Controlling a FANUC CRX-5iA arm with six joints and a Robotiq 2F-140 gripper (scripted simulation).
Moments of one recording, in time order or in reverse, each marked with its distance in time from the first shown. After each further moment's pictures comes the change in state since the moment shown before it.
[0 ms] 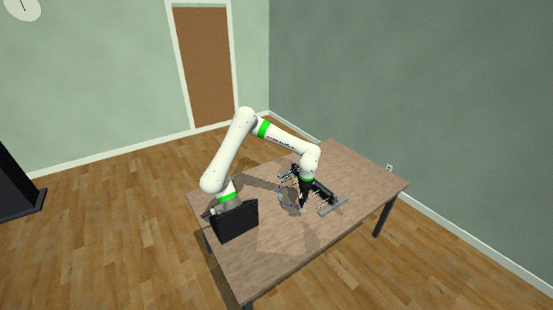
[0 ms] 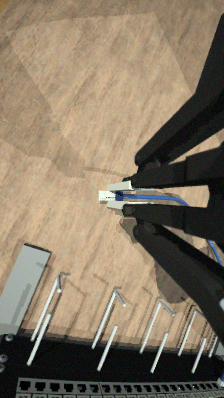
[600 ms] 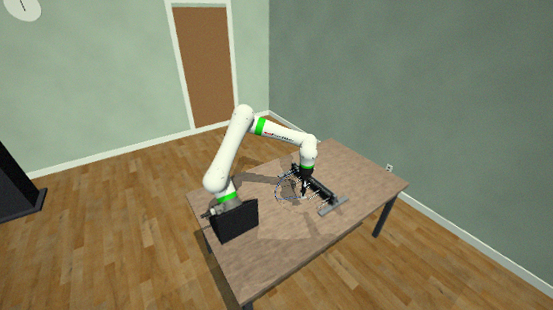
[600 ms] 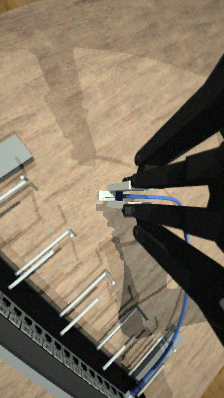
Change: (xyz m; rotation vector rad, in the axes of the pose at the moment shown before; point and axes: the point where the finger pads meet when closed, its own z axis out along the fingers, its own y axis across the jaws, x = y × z) arm -0.043 -0.087 -0.016 -0.003 0.000 -0.492
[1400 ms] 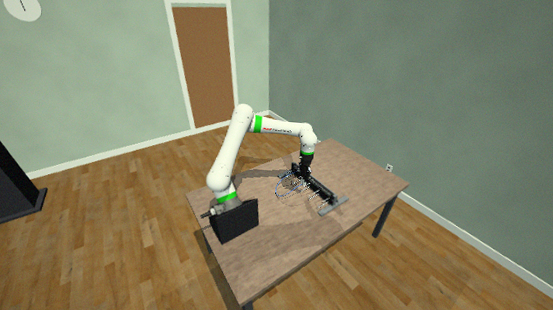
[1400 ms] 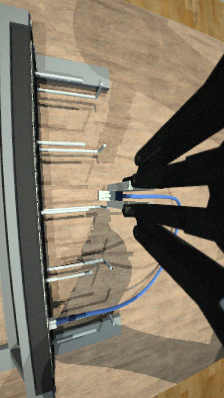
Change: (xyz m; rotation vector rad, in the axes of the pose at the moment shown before) arm 0.004 -0.120 -0.020 -0.001 -0.001 -0.615
